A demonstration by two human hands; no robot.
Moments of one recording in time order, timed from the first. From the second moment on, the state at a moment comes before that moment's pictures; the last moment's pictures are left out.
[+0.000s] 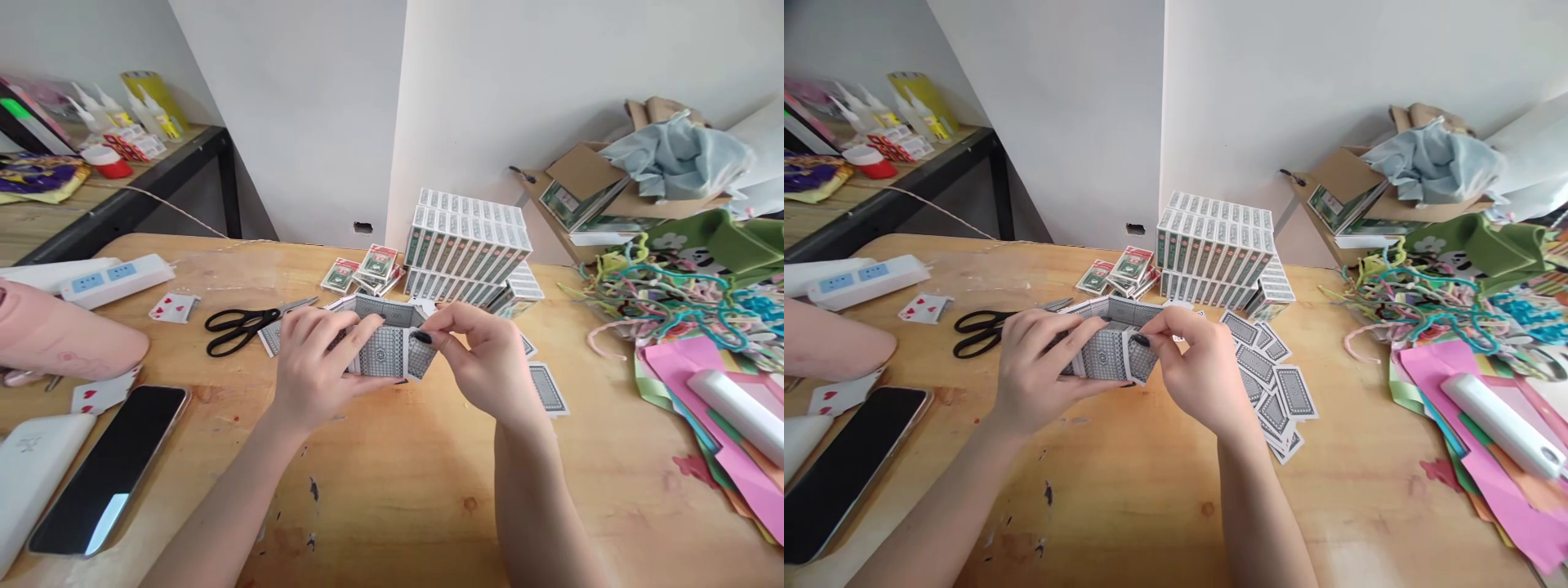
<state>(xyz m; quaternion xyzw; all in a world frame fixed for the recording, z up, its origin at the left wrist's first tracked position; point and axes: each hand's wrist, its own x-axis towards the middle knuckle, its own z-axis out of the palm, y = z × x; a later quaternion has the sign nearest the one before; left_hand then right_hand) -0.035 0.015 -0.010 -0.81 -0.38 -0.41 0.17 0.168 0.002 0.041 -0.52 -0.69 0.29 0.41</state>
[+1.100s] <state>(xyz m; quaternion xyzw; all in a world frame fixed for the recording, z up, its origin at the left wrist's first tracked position) -0.040 0.016 -0.007 -0.84 -0.36 -0.38 0.12 0.176 0.016 0.039 -0.40 -0.71 0.45 0.36</state>
